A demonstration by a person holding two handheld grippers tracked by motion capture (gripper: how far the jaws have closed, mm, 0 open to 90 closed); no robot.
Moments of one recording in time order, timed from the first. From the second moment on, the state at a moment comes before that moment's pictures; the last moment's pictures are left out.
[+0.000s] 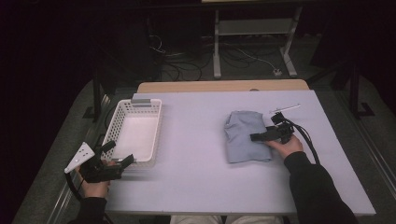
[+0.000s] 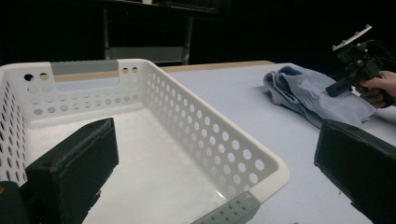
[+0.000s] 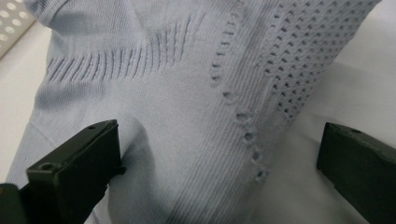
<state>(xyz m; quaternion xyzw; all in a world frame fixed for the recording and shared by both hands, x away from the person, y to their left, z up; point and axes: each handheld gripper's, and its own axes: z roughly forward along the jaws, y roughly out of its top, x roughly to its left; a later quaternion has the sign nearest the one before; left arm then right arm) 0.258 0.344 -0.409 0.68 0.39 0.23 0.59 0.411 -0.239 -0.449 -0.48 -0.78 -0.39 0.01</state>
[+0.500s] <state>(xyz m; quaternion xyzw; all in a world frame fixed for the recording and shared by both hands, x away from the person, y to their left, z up) 0.258 0.344 -0.409 0.68 0.39 0.23 0.59 0.412 -0.236 -0.451 -0.48 -0.77 -0.42 0.04</state>
